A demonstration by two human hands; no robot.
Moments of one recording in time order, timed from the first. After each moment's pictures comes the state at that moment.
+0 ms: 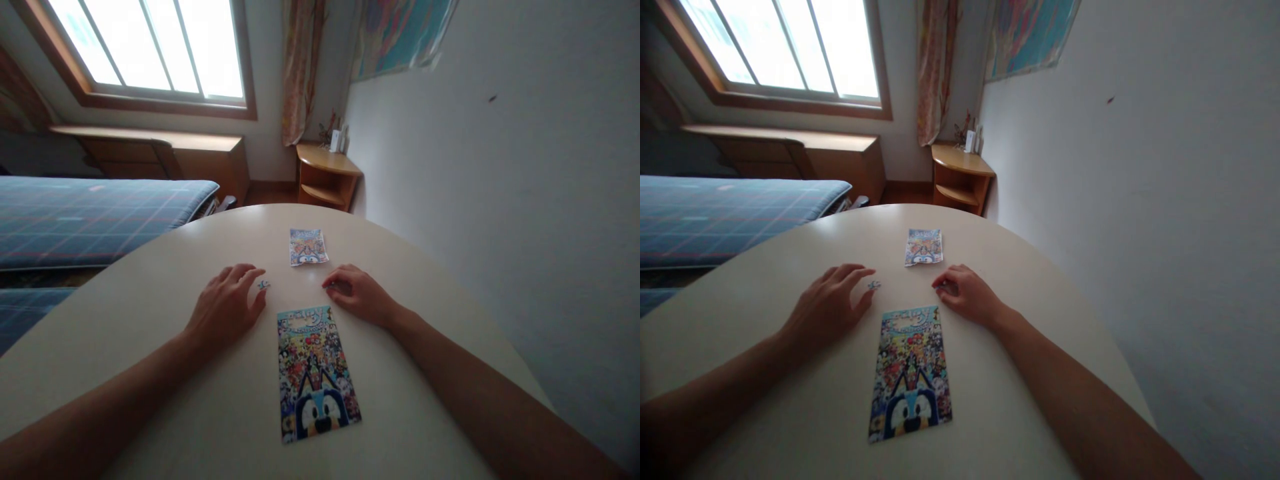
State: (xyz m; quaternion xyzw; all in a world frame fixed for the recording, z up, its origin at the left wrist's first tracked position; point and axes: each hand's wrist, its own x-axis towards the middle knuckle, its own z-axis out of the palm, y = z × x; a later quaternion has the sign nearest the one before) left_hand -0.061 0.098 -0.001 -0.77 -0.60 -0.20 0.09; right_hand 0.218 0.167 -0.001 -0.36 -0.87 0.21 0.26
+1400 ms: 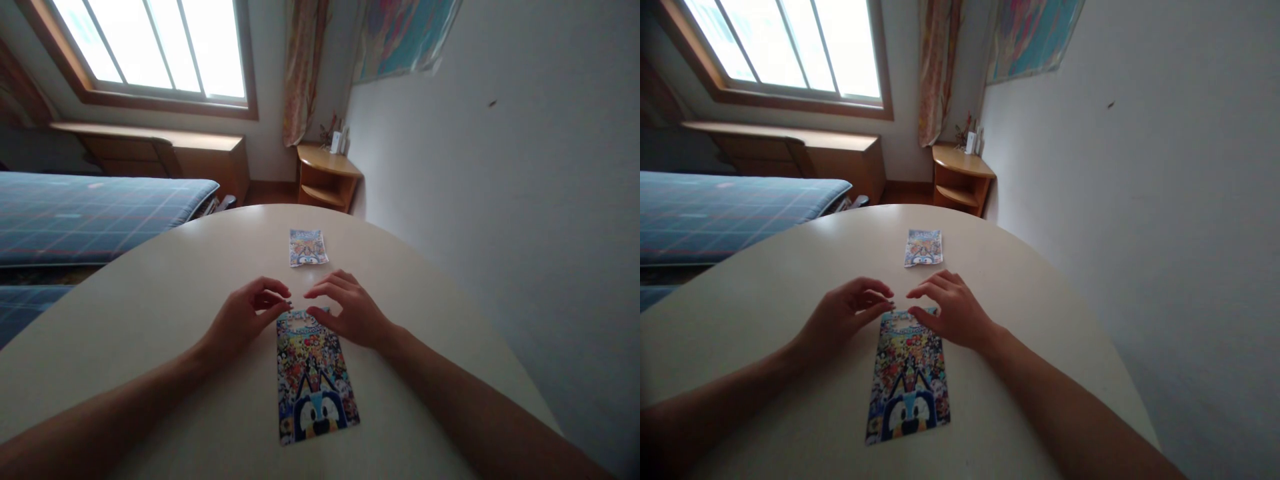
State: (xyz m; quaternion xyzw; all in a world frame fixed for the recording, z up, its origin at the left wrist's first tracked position) left_hand -0.035 0.089 0.000 -0.64 -0.48 -0.46 -0.38; right_hand 0.195 0.134 0.009 -0.27 -0.90 0.11 0.33
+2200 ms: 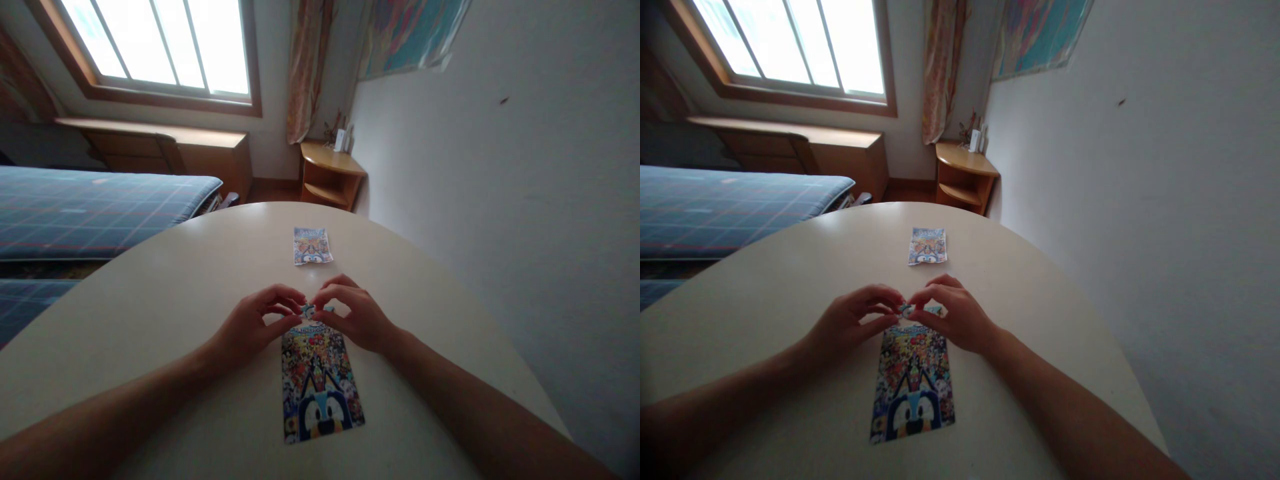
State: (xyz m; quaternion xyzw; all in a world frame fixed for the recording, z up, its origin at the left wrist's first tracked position) left_hand -0.033 0.082 -0.003 -0.69 -0.41 -0.44 -0.41; right_hand 0.193 0.129 0.006 -0.23 -0.87 0.23 0.37
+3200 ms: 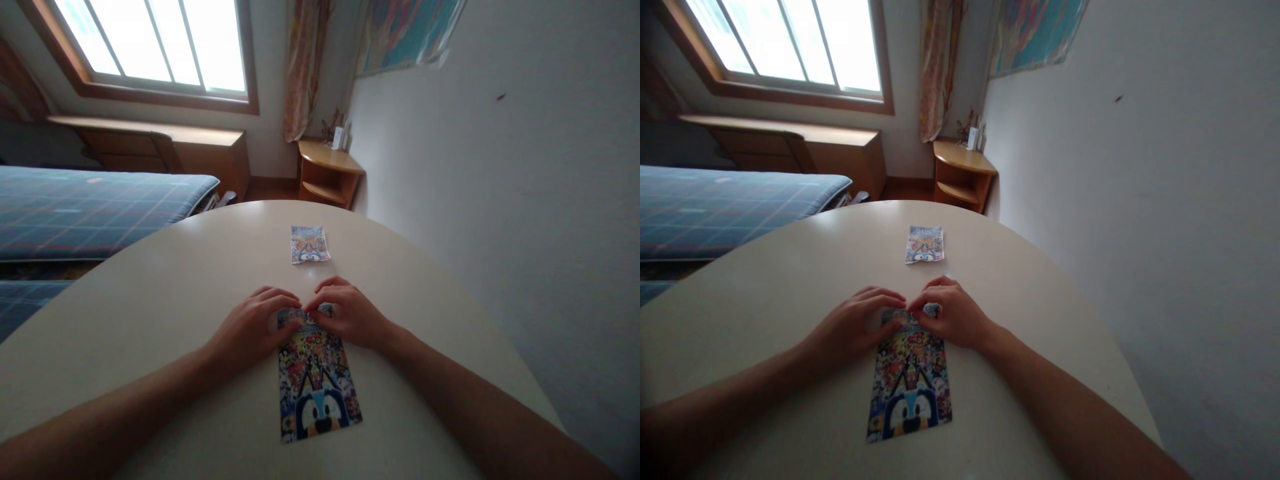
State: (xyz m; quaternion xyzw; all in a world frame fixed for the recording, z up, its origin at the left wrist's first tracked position) left_hand -0.033 0.082 -0.007 -0.82 -0.47 -0.28 -0.18; right_hand 0.192 0.132 0.003 -0.28 -0.89 0.24 0.28
